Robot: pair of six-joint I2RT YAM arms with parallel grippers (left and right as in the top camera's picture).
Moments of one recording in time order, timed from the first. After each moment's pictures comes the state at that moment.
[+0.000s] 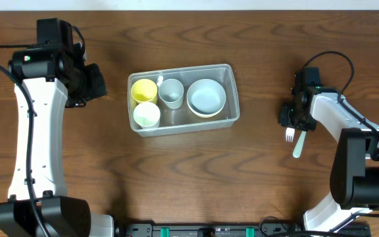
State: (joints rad) left arm 0.10 1.61 1.64 -1.31 0.07 -0.25; right arm -0.01 1.83 1.06 -0.66 0.05 0.26
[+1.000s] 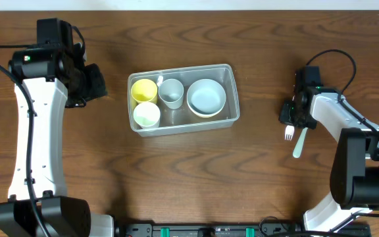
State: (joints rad) left arm 0.10 1.61 1.64 -1.31 0.07 -0.25; right arm -0.01 1.83 1.06 -0.63 0.09 0.30
